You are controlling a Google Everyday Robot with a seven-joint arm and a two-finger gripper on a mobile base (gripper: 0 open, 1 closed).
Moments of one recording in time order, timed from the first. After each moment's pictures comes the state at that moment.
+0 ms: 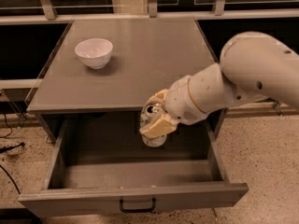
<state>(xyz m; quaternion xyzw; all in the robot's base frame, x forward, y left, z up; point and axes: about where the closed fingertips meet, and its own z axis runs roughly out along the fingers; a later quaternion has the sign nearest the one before) 0.475 -0.011 0.854 -0.62 0.68 0.18 0.34</state>
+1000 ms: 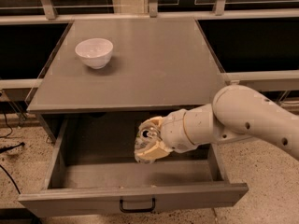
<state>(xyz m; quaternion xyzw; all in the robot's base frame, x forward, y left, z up) 0.463 0.004 0.778 -0.62 0.66 0.21 0.38</state>
